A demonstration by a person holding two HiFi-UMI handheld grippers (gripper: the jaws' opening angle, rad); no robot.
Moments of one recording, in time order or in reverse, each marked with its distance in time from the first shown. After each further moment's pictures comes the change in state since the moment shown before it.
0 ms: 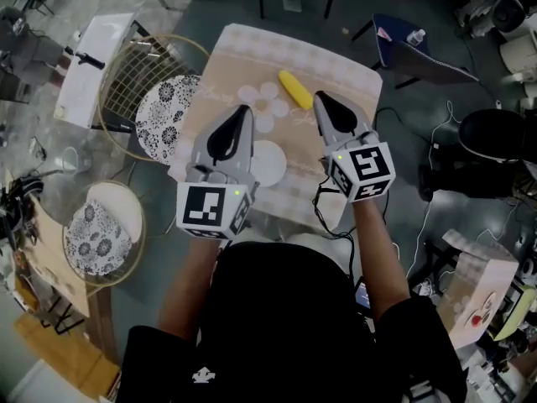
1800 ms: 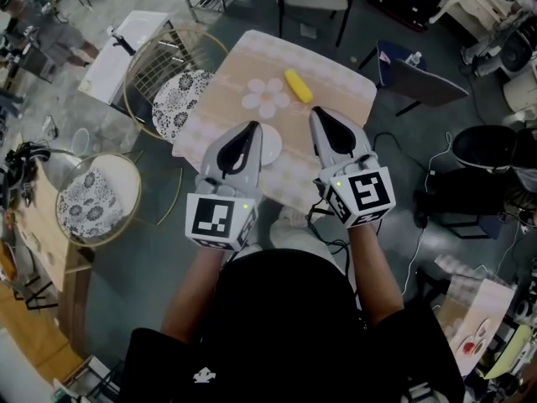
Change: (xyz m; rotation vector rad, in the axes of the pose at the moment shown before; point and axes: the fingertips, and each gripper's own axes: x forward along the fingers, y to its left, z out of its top) left arm -0.136 -0.119 0.018 0.057 -0.107 0.089; right arm -0.163 0.090 0.053 -0.049 -0.196 0.114
